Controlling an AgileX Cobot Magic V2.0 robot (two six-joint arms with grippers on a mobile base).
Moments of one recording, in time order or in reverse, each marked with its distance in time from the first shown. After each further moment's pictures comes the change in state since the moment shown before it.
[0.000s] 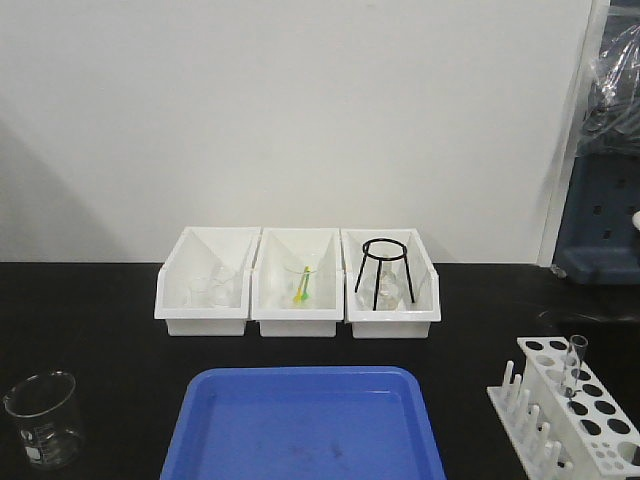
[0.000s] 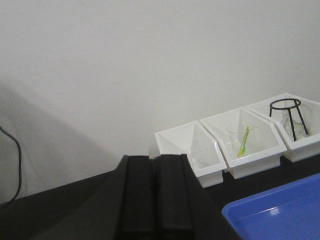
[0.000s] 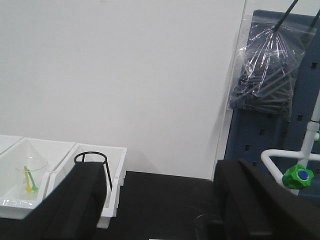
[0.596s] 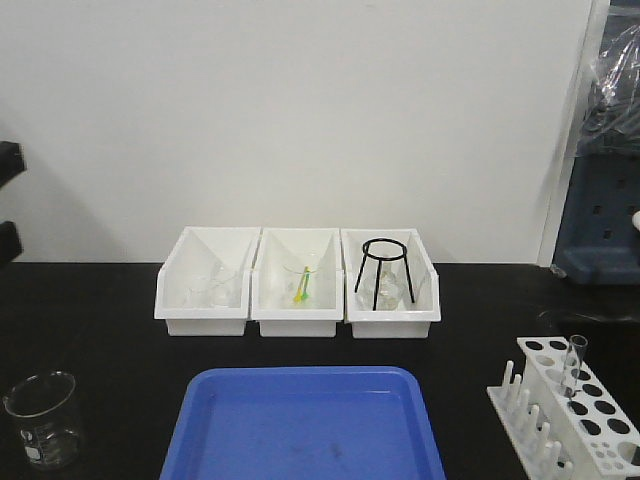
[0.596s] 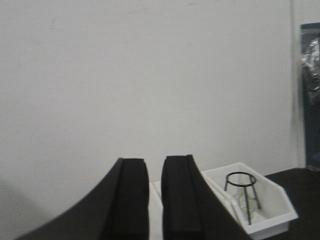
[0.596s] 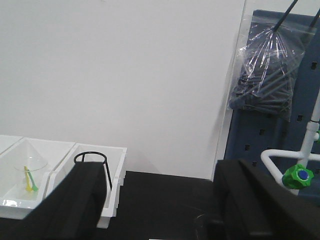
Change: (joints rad) left arm -0.125 0.460 -0.495 0.539 -0.026 -0.644; right arm 0.000 0.000 0.000 0.000 -0.001 0.000
